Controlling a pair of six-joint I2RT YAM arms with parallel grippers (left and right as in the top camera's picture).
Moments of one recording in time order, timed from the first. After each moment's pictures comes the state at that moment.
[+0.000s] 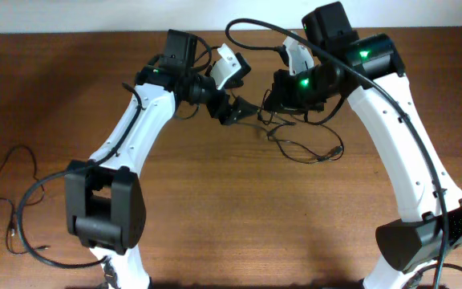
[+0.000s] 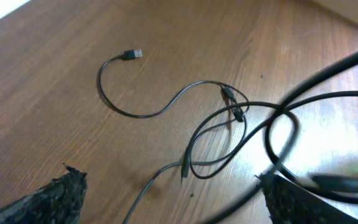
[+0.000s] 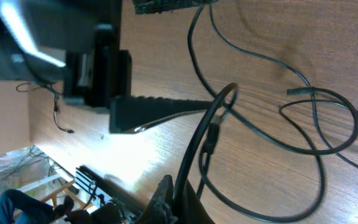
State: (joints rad) left arm -0.25 1.97 1.65 -0.66 0.85 0.58; right arm 0.35 1.87 2.06 -1.36 -0.50 0.31
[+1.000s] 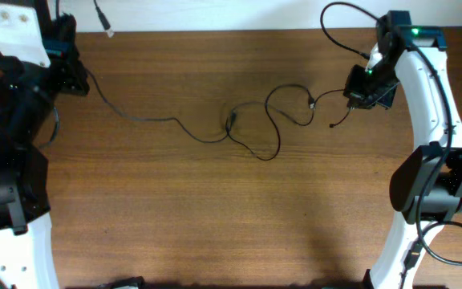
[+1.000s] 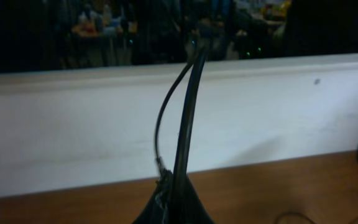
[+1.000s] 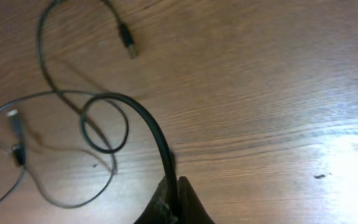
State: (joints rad) left arm 0.19 1.23 1.72 -0.63 0.36 0.06; right arm -0.05 2.15 2.06 -1.39 -0.24 0.32
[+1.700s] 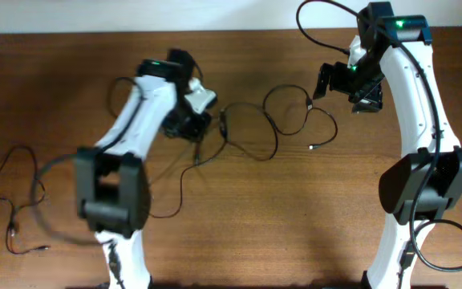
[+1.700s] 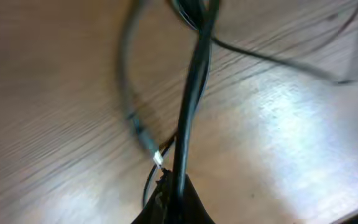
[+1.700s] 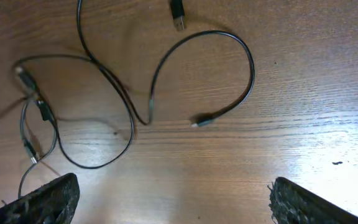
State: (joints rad) left arm -0.23 2.09 1.73 -1.25 0.23 0.22; right arm 0.05 2.15 2.18 -1.51 -0.23 0.29
